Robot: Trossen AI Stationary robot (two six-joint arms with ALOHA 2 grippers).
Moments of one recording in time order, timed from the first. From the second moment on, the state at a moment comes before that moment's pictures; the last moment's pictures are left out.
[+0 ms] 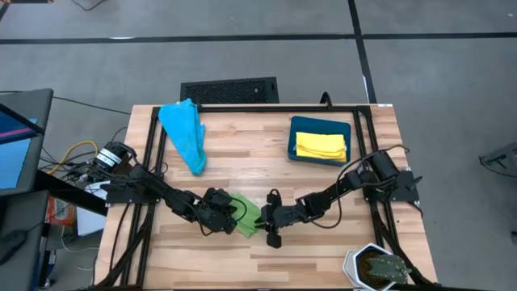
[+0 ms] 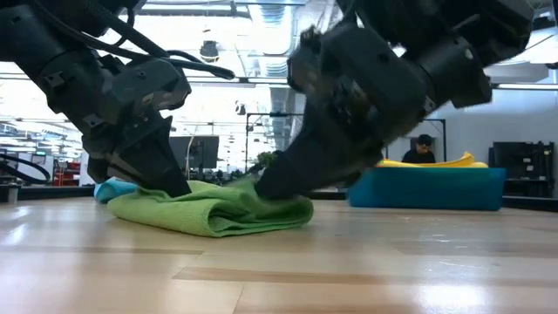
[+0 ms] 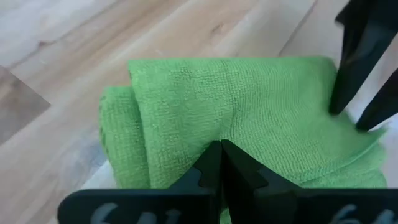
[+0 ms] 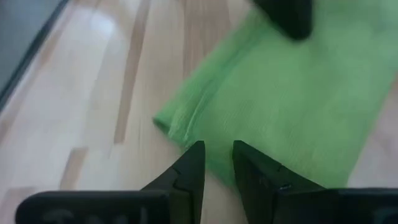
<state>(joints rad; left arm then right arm) -0.47 1.68 0.68 0.07 -0.53 -1.03 0.38 2.03 0.96 0.45 0.15 0.36</state>
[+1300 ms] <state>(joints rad) -0.52 1.70 0.82 -0.22 -0.63 -1.30 0.50 2.20 1.07 0.55 0.35 0.21</state>
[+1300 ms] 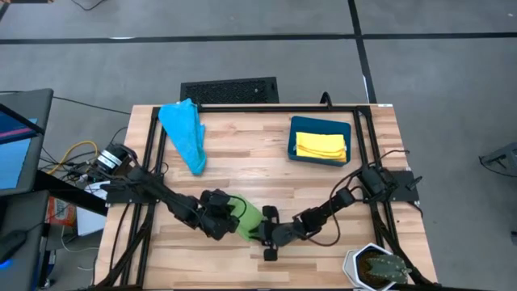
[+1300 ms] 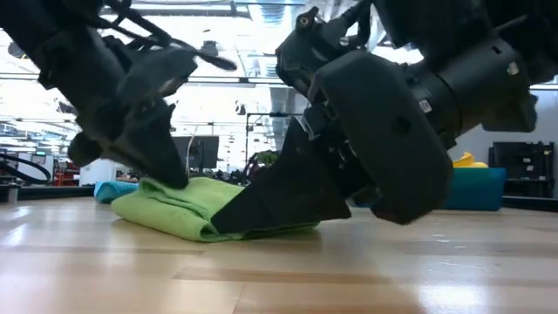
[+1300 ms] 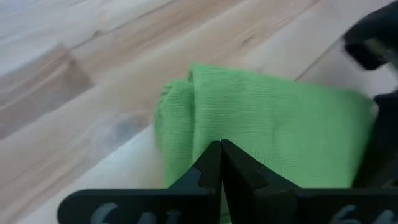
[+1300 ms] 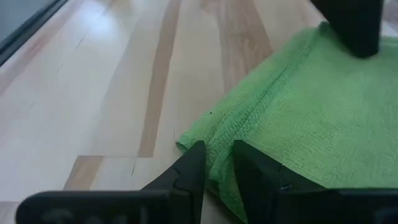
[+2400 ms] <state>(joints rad) -0.55 1.77 0.82 -0.21 -0.63 -1.27 0.29 1.93 1.18 -0.13 0.25 0.55</state>
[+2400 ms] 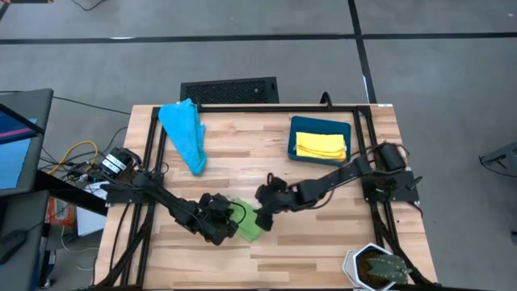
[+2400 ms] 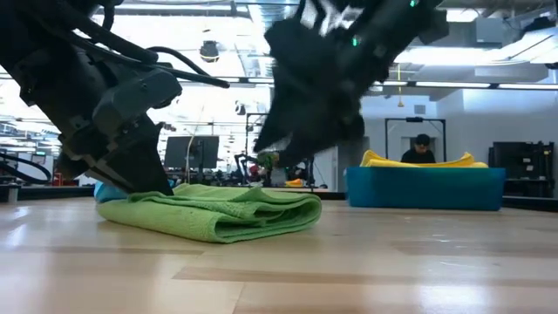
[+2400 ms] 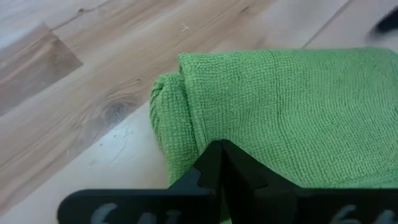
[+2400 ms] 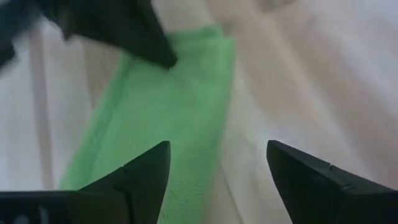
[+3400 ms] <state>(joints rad) -0.52 1.47 0.81 -0.32 -0.63 -1.12 0.22 2.12 1.40 -0.28 0.02 0.47</state>
